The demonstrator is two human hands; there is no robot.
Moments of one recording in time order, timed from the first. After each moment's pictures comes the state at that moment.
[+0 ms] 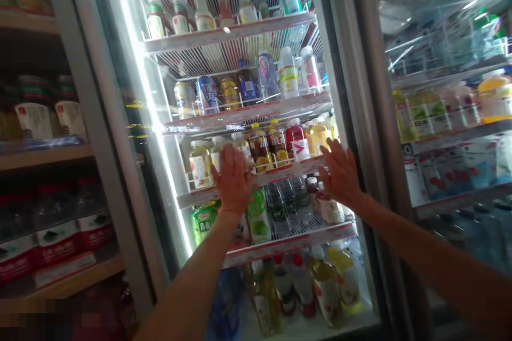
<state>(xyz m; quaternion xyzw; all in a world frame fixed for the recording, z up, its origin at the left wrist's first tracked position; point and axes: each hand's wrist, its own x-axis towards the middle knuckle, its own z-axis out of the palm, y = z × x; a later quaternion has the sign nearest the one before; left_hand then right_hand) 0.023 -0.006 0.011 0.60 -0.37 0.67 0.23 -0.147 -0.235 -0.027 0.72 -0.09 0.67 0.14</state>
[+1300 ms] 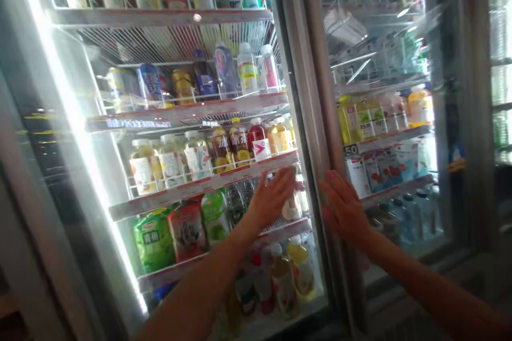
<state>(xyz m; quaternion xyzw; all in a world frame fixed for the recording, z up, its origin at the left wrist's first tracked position) -0.072 -0.138 -0.068 0.52 -0.63 0.58 -0.04 -0.247 -0.276 -0.105 0.77 -0.06 0.61 0.15</state>
